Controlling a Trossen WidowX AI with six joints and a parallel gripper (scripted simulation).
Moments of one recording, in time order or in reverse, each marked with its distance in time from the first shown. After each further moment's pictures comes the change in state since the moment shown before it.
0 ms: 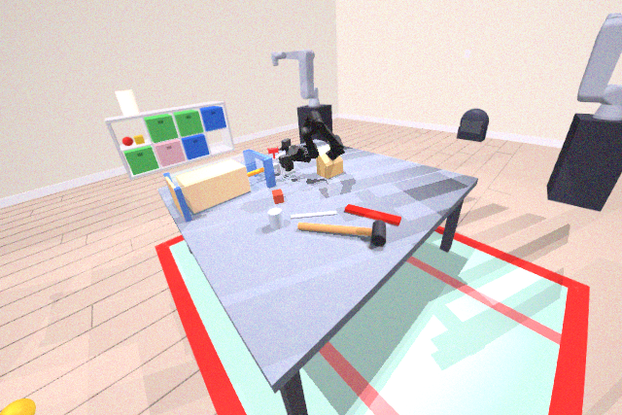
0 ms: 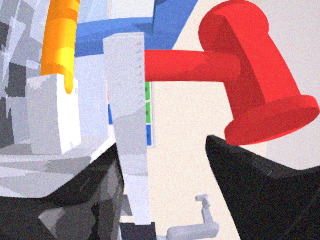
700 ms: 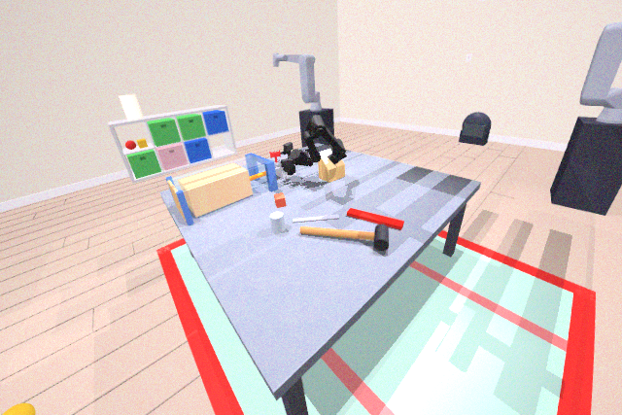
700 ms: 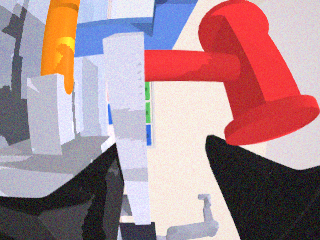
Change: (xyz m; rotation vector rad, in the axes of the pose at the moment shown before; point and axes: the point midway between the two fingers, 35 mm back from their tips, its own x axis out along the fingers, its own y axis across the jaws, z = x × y) arm 0.000 0.000 0.000 0.000 0.000 0.000
